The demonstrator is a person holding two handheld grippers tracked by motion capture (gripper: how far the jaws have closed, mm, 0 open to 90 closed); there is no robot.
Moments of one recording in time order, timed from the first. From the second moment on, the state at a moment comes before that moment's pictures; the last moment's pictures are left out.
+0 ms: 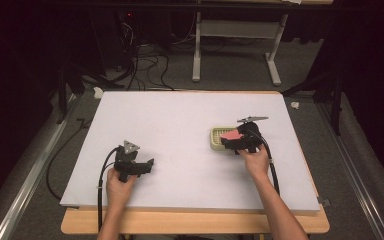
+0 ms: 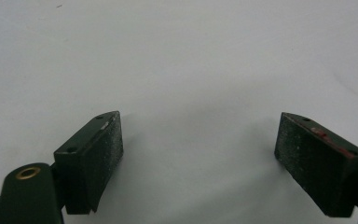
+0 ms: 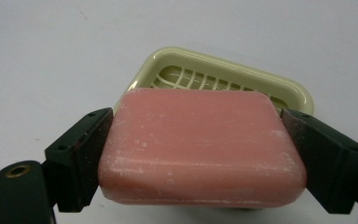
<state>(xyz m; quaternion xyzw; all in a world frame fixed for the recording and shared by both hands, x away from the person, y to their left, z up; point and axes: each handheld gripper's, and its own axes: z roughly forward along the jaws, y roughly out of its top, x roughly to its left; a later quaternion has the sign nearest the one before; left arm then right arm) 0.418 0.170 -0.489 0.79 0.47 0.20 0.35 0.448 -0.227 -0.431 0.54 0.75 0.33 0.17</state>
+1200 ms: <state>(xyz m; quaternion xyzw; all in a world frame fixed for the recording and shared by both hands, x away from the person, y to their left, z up) 0.418 0.170 -0.489 0.79 0.47 0.20 0.35 0.457 -0.222 -0.438 0.55 0.74 0.35 0.18</state>
